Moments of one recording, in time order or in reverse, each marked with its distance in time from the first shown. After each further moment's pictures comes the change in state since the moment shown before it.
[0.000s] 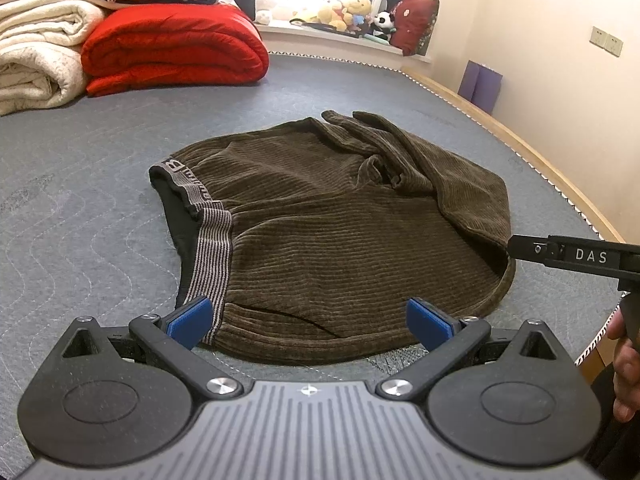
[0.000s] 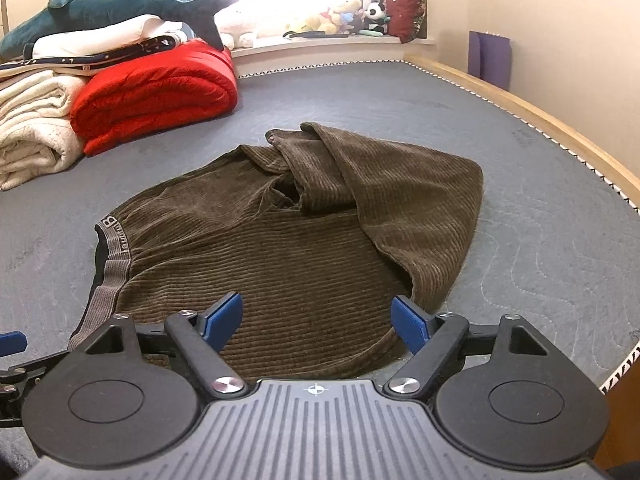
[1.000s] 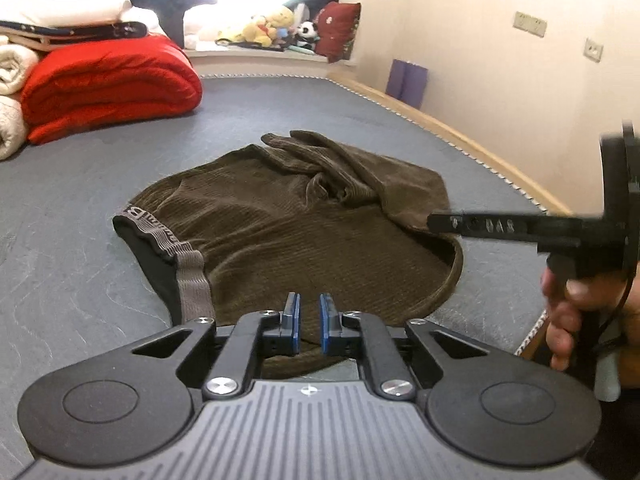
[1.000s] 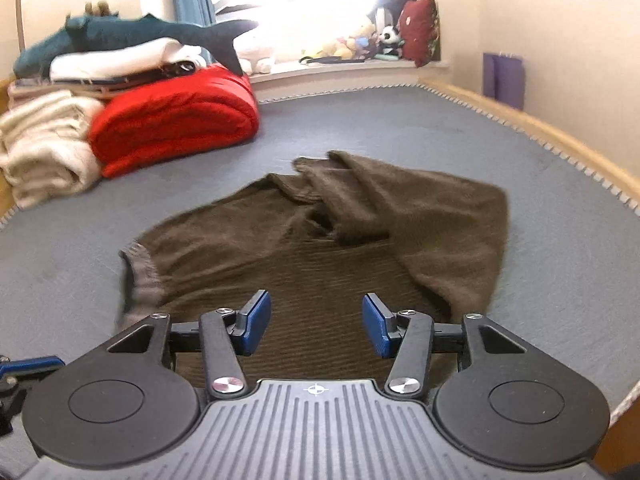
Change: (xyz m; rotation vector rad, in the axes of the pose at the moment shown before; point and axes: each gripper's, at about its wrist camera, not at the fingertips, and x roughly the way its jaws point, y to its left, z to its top) left arm -0.034 0.039 0.027 0.155 -0.018 -0.213; right arm -0.001 0.029 0.009 0.023 -0.075 0.075
